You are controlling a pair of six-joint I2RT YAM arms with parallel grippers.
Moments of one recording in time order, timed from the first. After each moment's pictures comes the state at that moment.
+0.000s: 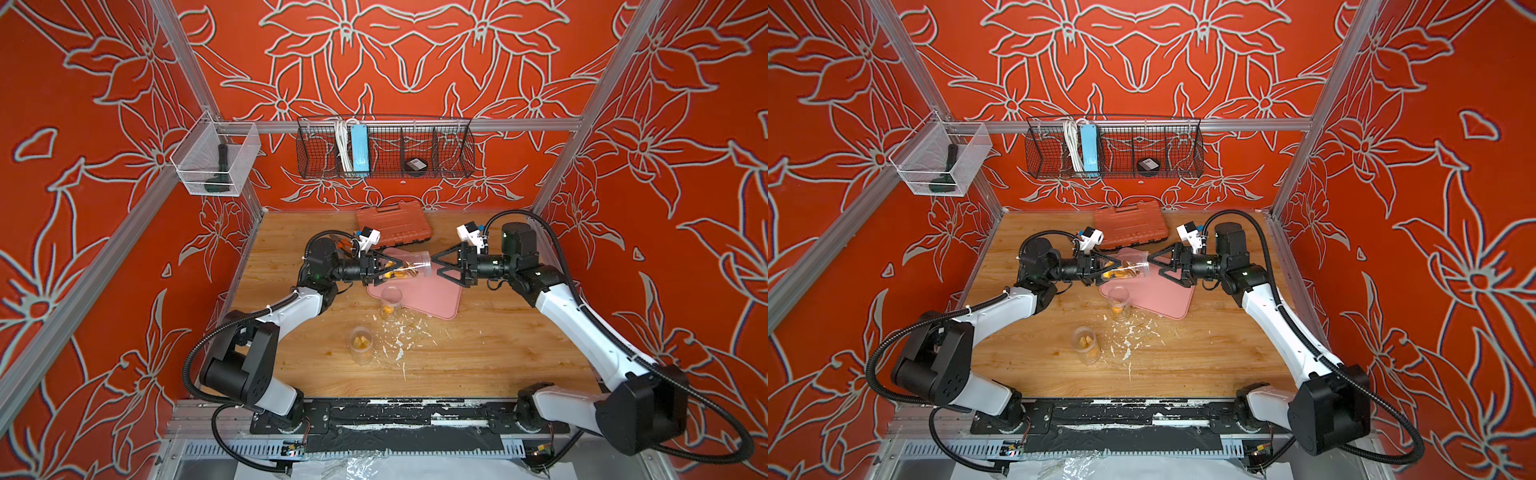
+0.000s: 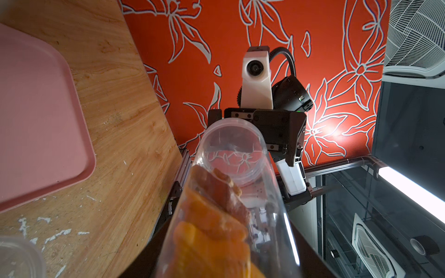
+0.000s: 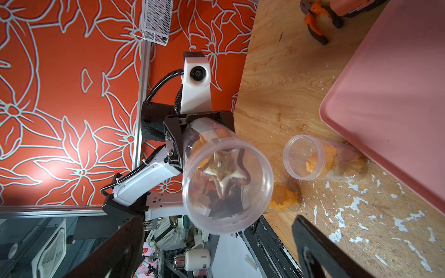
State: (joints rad) left arm -0.29 1.51 0.81 0.76 1.22 -1.34; right arm 0.27 1.25 1.04 -0.27 -1.03 0.87
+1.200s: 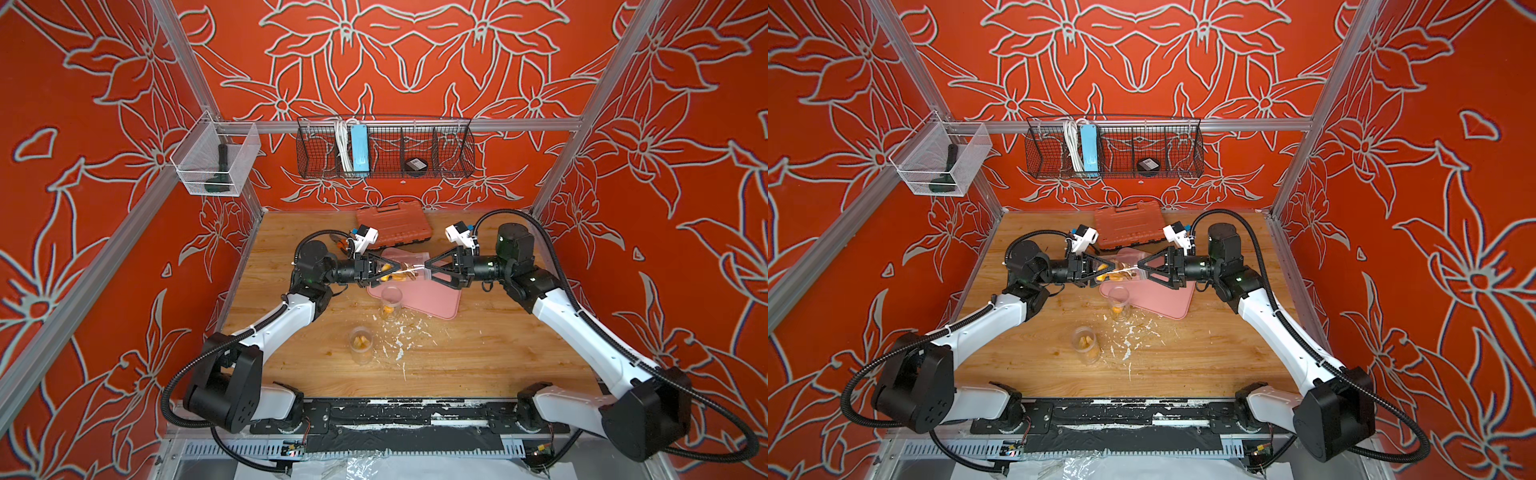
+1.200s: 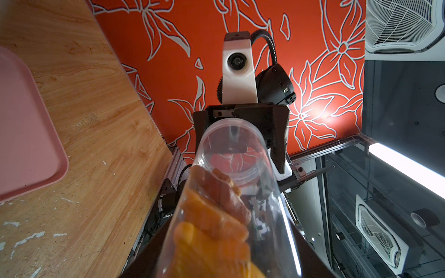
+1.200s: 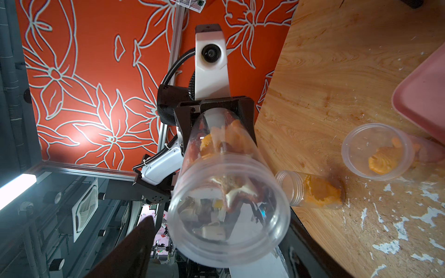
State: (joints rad) left arm -0.30 1.36 0.79 0.76 1.24 -1.36; right arm 0.36 1.21 1.02 -0.10 -1.12 1.01
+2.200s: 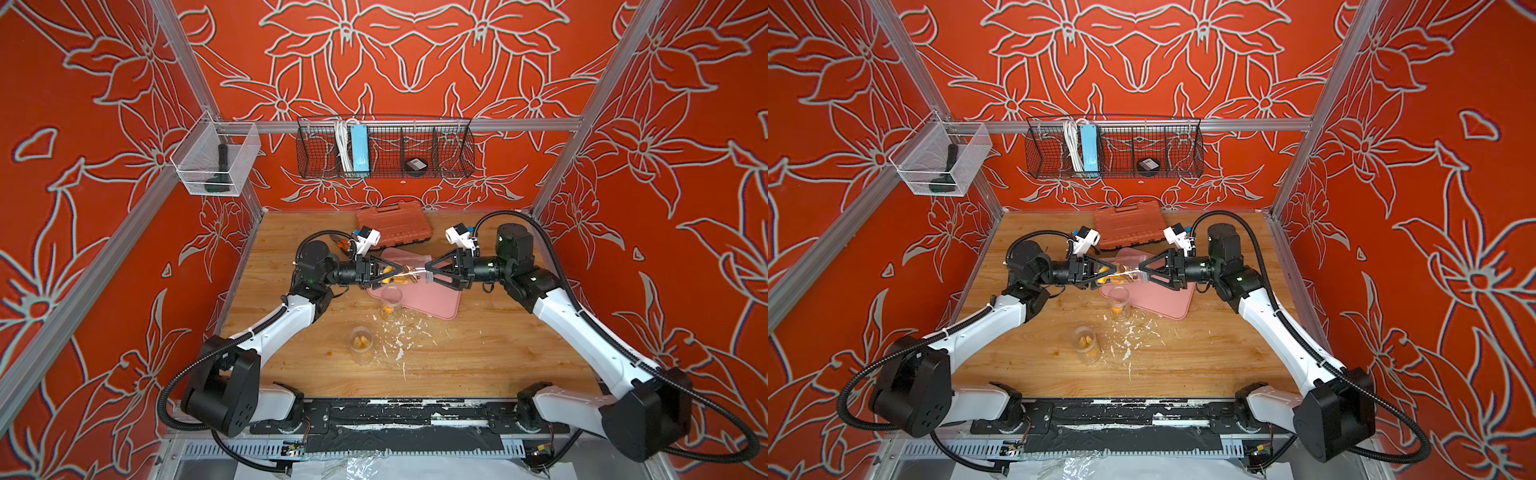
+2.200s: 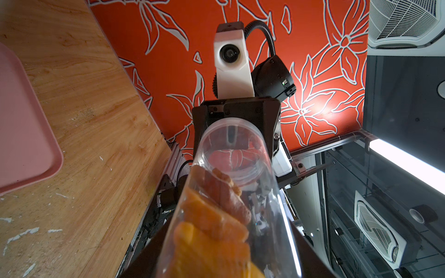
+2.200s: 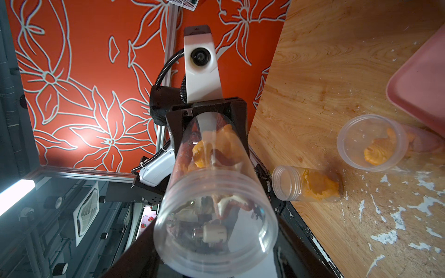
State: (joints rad) left arm -0.32 1.34 0.79 0.71 1.24 -1.34; right arm 0.36 1.21 1.03 -0.16 -1.11 0.99
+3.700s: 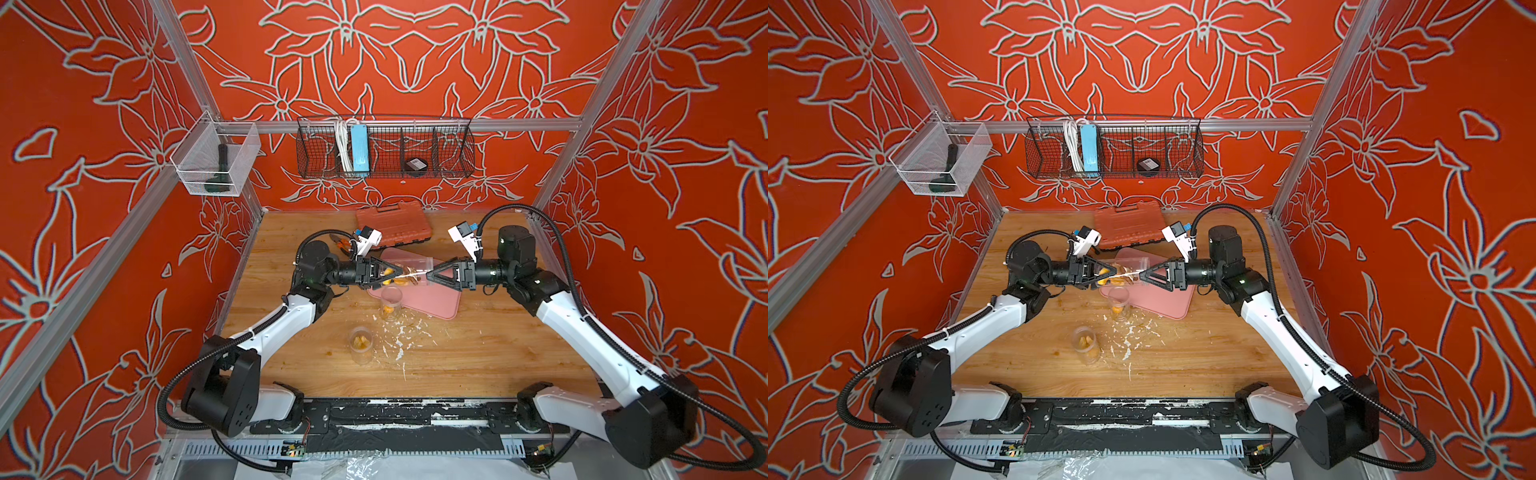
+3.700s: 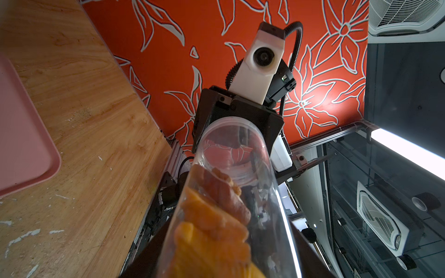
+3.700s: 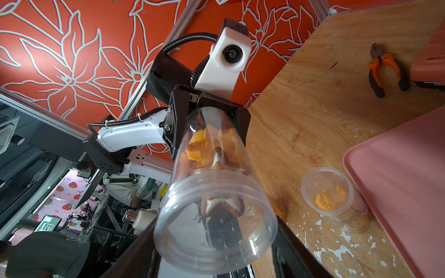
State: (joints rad) left arm -0.32 1.34 0.79 0.72 1.25 -1.33; right arm 0.36 1.17 1.02 -0.21 -1.06 0.49
